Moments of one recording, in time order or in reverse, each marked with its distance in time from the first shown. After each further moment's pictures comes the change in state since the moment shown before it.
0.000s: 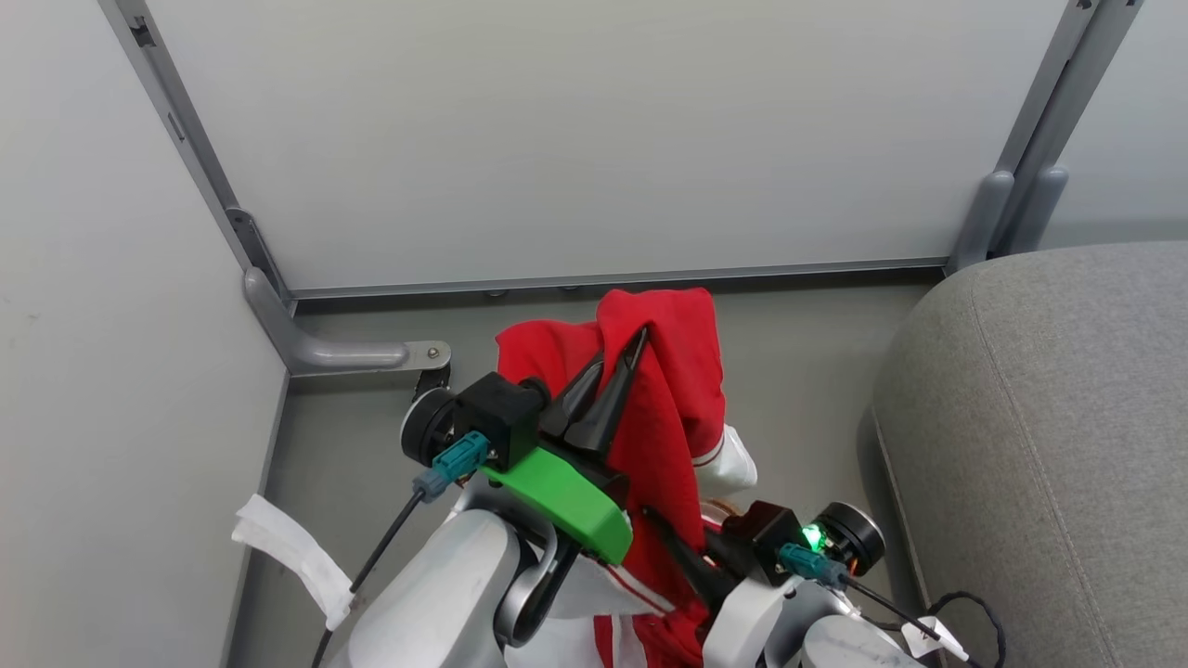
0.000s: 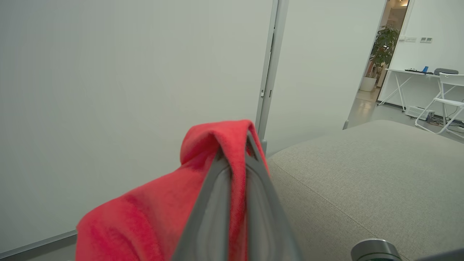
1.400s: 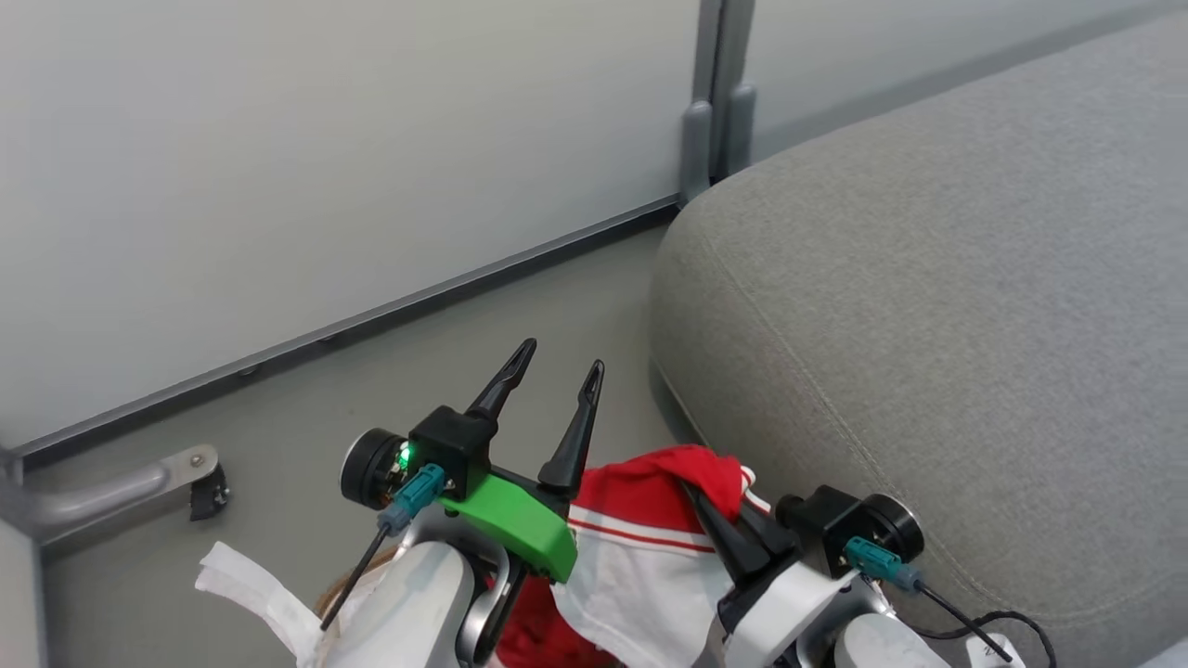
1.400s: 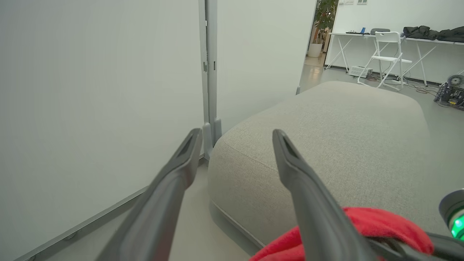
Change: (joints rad) left arm 0.091 -0.001 0.147 0.039 0.150 0.006 -0.002; right arm 0.116 -0.001 -0.144 -0.239 0.015 0.000 0.001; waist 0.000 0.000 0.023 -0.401
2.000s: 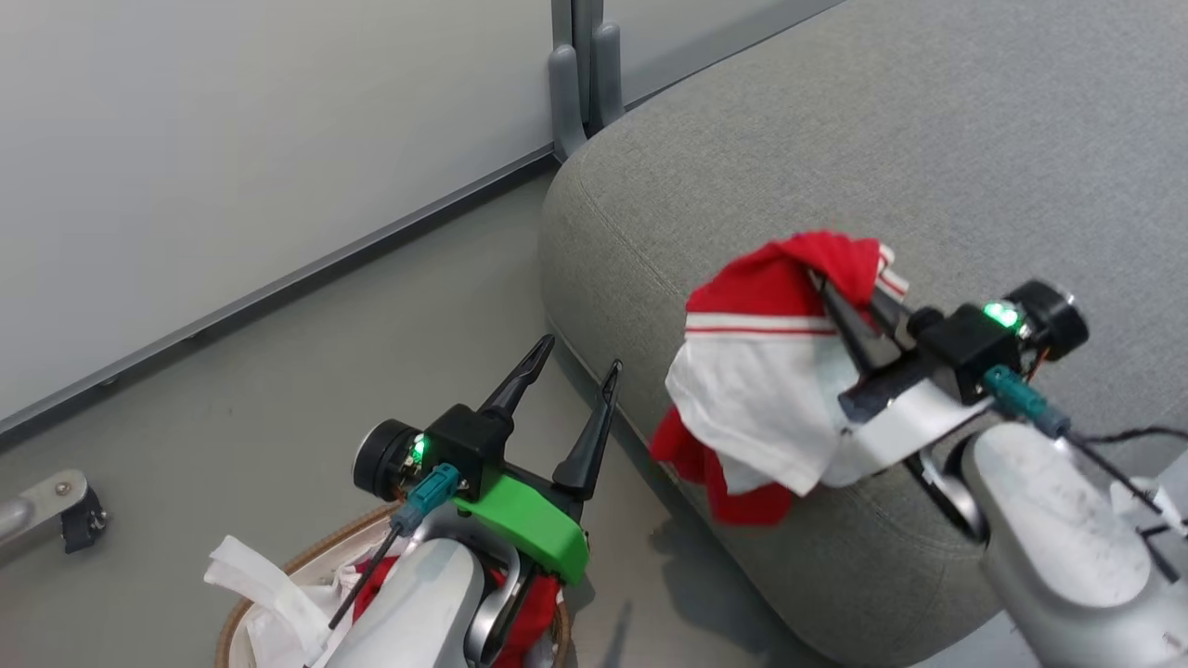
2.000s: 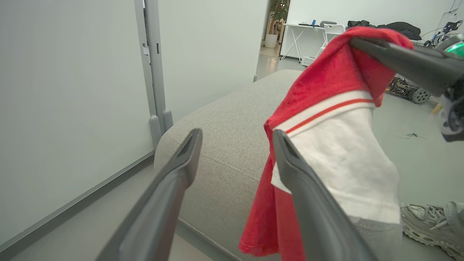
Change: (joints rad) left arm -0.007 0.001 -0.025 -0.019 0.009 -0.008 0.000; right arm -0.223 -0.188 -0.142 -0.120 -0.105 0.000 0.000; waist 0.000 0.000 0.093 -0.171
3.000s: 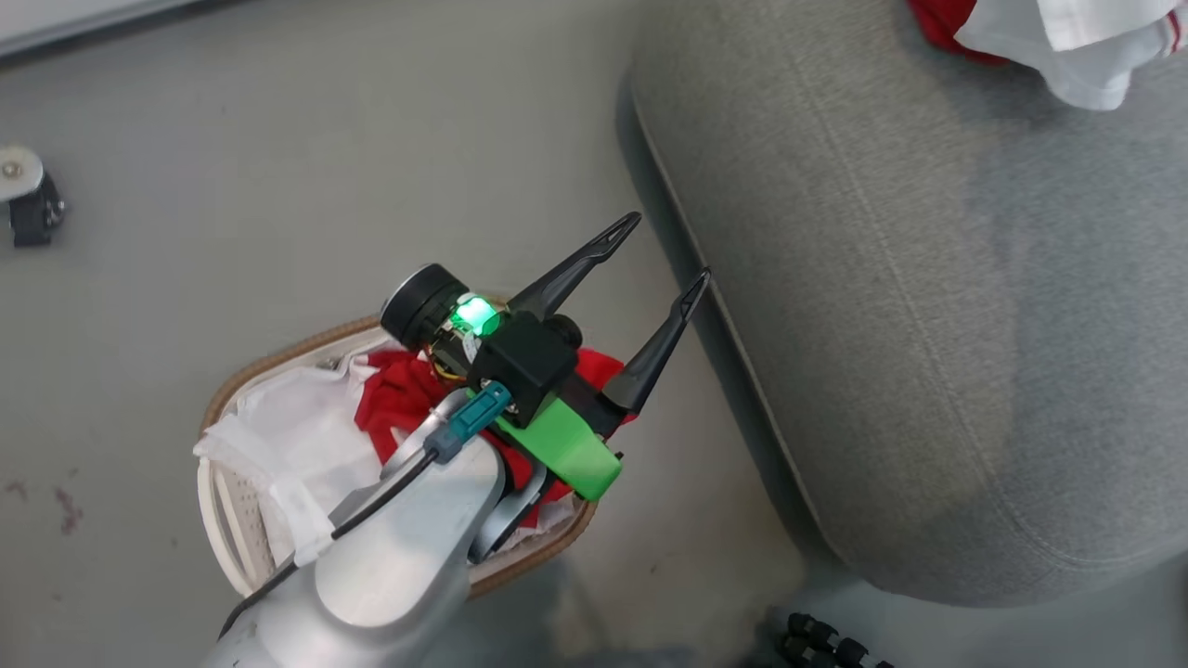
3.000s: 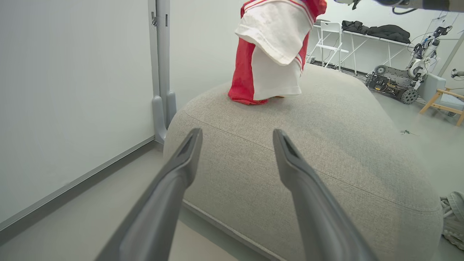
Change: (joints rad) left arm -0.279 0.124 -0.244 -0.123 -0.018 -0.001 0.000; right arm -0.671 -0.271 -0.300 0.497 -0.186 0.000 0.007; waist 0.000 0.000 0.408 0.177
